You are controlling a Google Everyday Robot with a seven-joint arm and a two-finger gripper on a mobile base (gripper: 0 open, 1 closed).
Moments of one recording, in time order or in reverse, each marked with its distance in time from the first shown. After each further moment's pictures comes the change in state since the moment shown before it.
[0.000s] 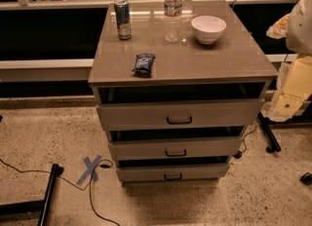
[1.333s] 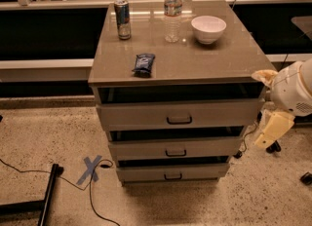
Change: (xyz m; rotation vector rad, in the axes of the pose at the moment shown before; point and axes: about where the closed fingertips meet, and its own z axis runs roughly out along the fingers) arm 0.036 0.004 0.124 0.006 -0.239 -0.005
